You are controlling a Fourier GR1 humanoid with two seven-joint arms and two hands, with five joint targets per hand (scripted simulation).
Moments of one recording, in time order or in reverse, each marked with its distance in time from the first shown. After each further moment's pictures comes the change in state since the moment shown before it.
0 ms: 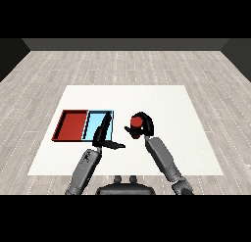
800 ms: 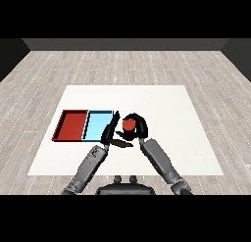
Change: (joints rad) left arm -0.114 0.002 -0.110 0.105 0.028 0.097 0.027; right arm 0.005 0.016 0.134 -0.138 -0.006 -0.052 0.051
